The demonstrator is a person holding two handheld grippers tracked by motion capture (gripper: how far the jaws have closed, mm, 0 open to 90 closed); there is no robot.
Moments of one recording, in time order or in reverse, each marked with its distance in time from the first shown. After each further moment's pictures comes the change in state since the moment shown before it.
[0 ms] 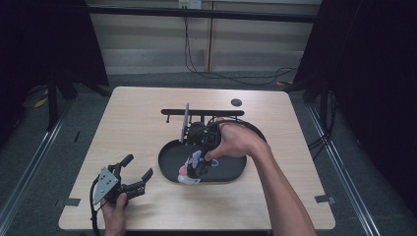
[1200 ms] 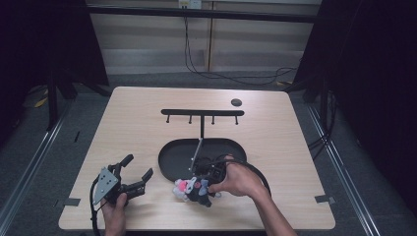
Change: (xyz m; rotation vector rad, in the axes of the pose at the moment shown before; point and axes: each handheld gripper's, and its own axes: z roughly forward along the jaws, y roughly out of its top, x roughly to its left) left arm 0.000 0.000 0.000 0.000 0.000 -0.001; right arm 0.025 -0.034 0.094 -0.030 0.047 0.247
